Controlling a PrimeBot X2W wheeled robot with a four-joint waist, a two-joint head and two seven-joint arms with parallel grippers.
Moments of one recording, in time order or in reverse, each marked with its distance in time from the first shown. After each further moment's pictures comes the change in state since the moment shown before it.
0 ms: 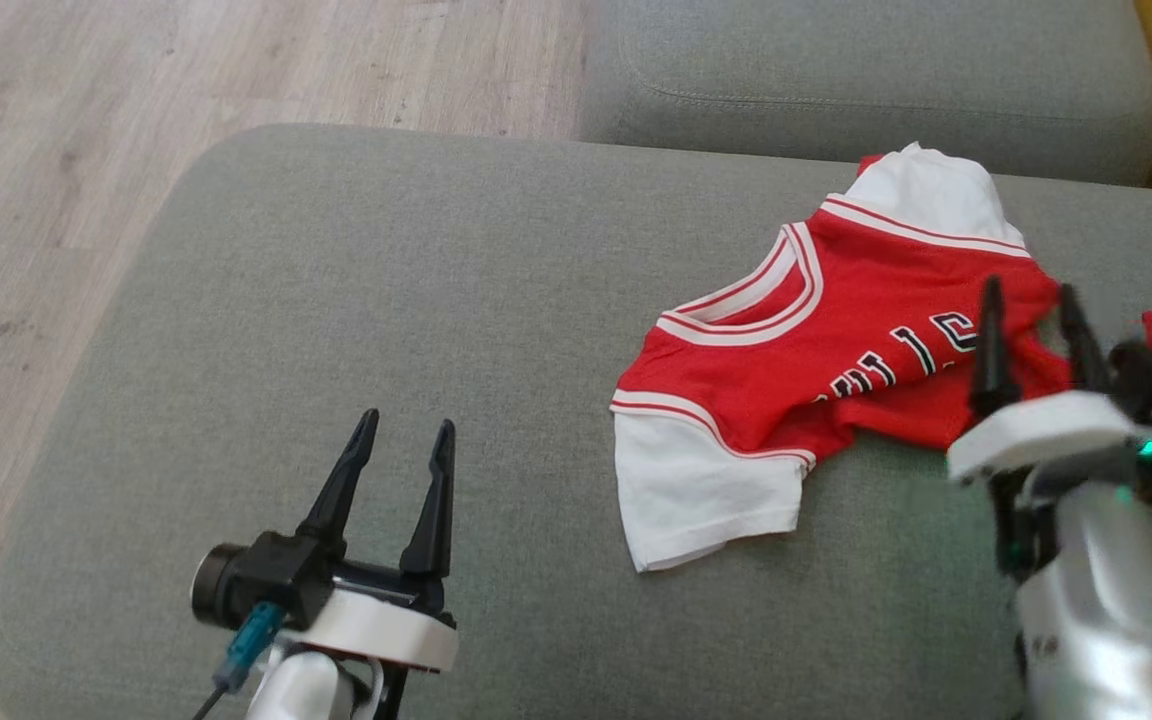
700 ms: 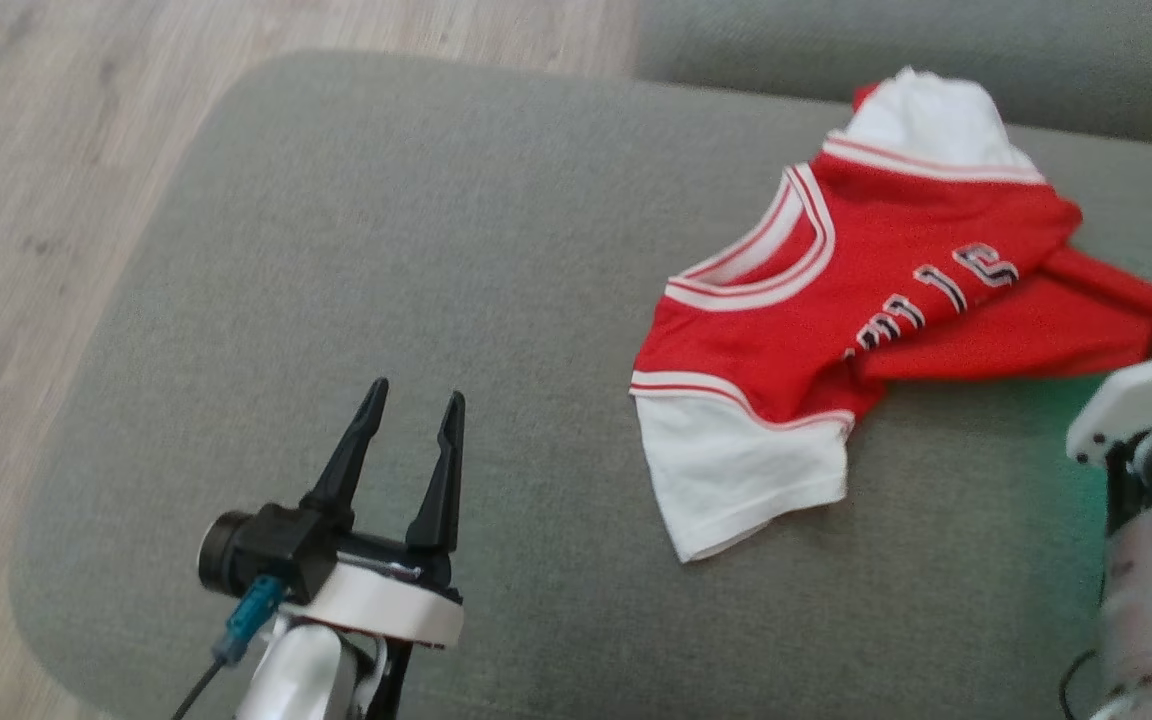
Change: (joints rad) left arm -0.057 -0.002 -0.006 0.005 -0.015 -0.025 0.000; right arm -0.214 -0.003 -0.630 0.195 -0.608 0.000 0.143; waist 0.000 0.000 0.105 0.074
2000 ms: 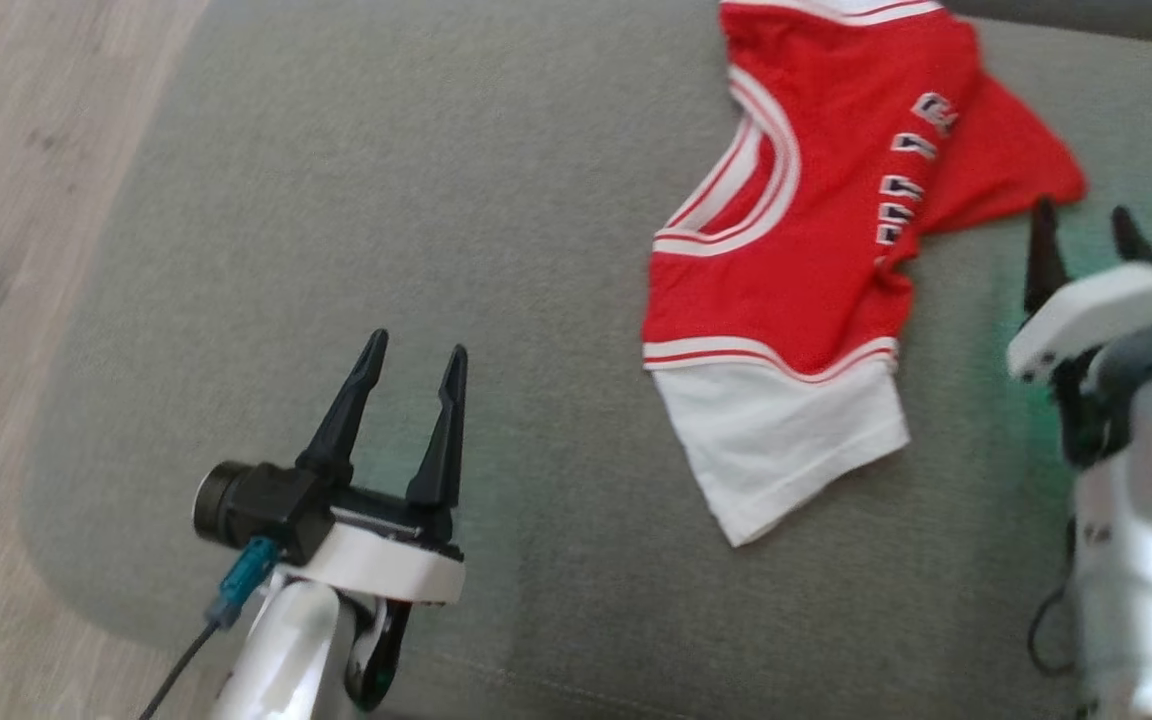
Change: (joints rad) left arm -0.046 0.003 0.001 -0.021 0.010 -0.002 0.000; right arm 0.124 0.002 0.548 -0.345 0.551 0.000 0.194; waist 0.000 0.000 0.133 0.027
